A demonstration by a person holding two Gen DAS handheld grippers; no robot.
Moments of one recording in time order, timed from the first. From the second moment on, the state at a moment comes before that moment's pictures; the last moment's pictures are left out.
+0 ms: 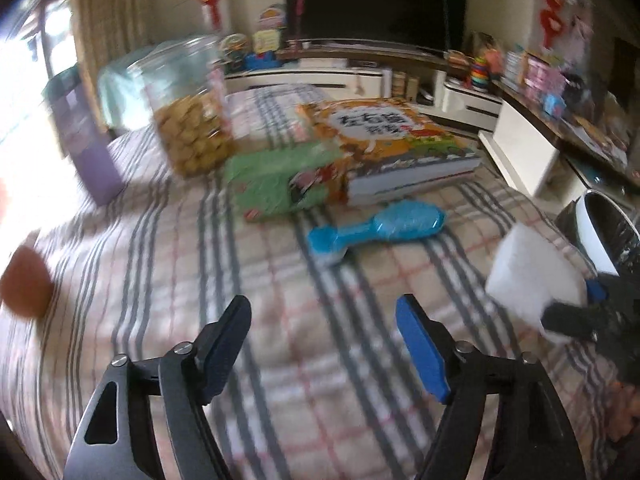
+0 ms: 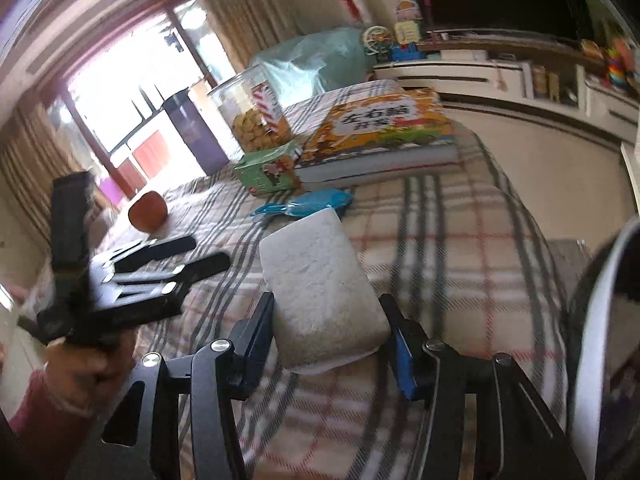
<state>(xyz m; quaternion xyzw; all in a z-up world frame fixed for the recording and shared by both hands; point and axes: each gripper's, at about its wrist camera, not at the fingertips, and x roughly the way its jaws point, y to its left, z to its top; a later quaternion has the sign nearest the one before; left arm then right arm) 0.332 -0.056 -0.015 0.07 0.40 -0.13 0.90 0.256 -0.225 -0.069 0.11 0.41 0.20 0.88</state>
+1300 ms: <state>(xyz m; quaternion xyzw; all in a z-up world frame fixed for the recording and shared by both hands) 0.245 -0.052 -0.025 -0.04 0.46 -0.15 0.88 0.201 -0.238 -0.067 0.12 0.40 0.19 0.89</state>
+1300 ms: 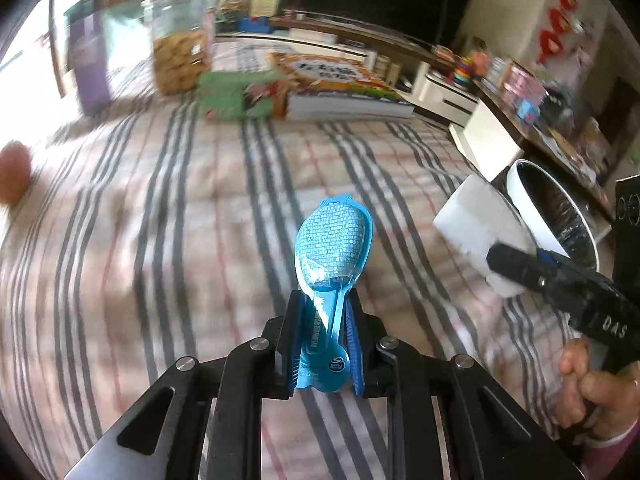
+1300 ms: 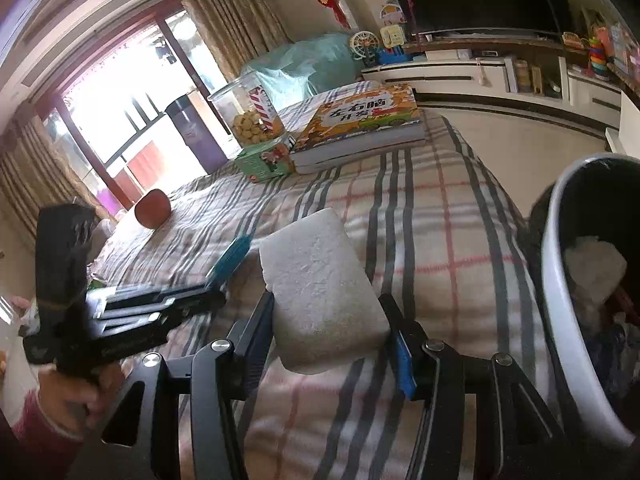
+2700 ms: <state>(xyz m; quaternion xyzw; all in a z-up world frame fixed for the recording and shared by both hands) 0.151 -0.112 0.007 -0.03 0.43 -0.14 0.89 0.118 -0.297 -0.039 0.16 0.35 0.17 0.91</state>
